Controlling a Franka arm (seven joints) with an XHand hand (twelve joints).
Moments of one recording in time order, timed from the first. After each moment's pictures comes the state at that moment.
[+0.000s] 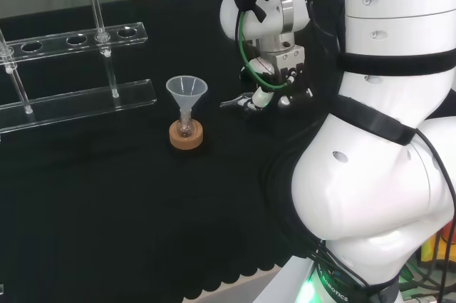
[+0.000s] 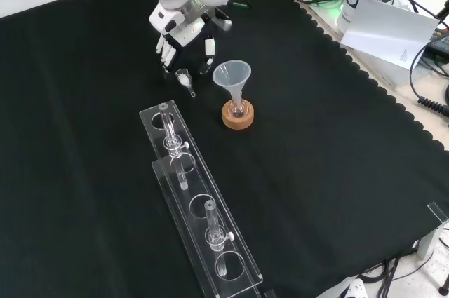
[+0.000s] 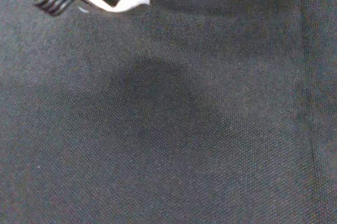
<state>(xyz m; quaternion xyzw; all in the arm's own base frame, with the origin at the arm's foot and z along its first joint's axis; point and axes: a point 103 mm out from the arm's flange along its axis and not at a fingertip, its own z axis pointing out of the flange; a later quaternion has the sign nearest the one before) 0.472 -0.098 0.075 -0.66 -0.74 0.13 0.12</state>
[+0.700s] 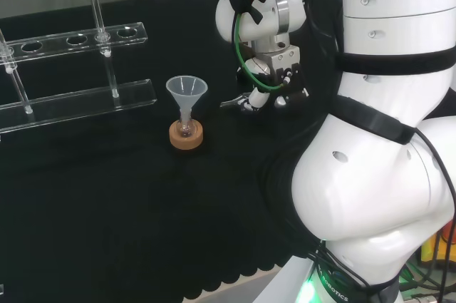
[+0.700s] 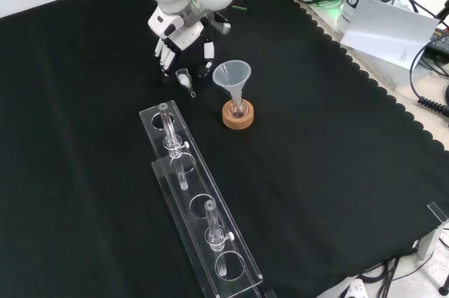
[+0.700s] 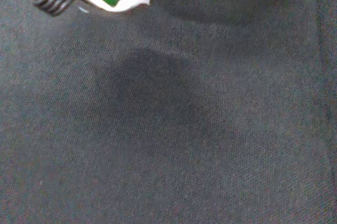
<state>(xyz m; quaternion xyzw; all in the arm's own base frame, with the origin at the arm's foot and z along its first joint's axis) 0.476 -0.092 0.071 -0.65 -0.74 0.13 0.11</state>
